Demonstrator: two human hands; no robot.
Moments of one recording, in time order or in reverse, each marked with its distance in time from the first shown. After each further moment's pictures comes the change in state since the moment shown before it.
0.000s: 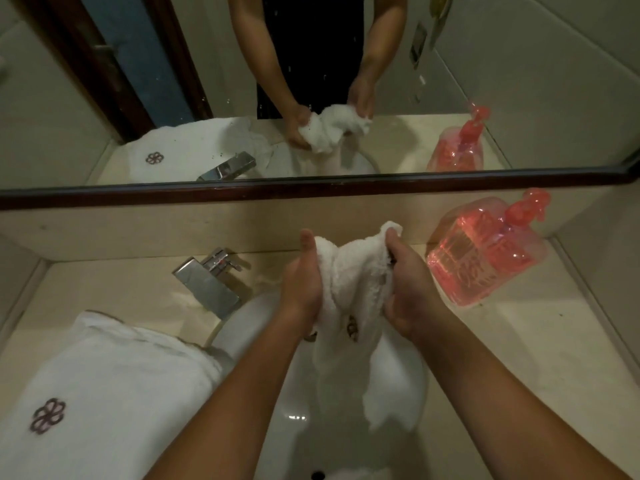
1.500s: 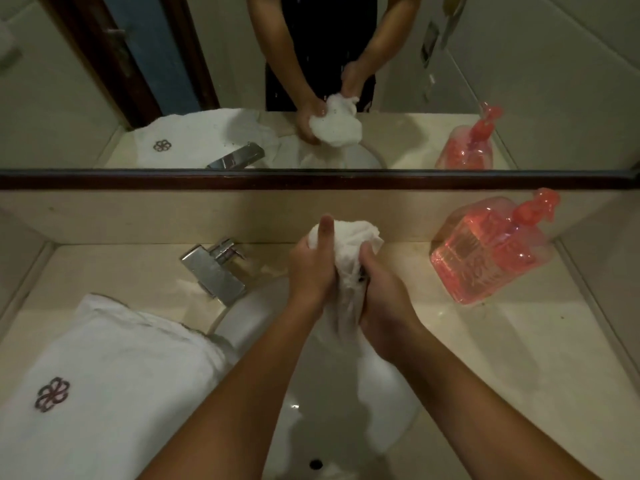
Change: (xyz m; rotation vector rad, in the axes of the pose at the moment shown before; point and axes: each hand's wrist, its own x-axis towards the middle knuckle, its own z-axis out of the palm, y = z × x) left_hand 0.007 0.004 0.005 -0.009 0.040 0.167; right_hand -0.021 0.033 0.026 -0.065 -0.074 -0.015
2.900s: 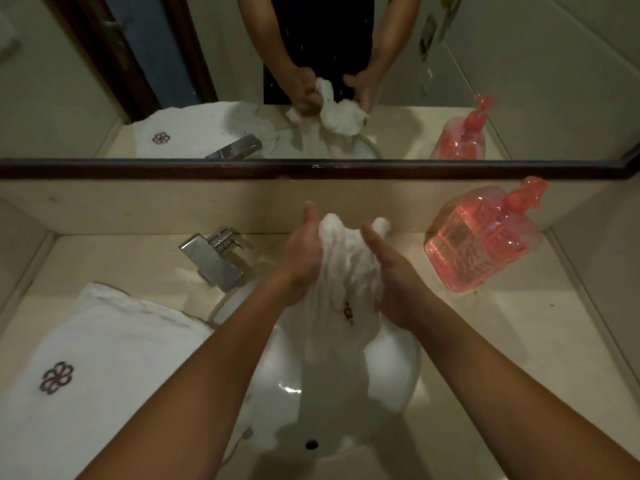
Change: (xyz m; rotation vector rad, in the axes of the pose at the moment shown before) left_hand -0.006 0.014 -0.023 0.052 -0.351 -0.157; right_hand 0.023 -0.005 -0.043 -0.061 -0.226 0.063
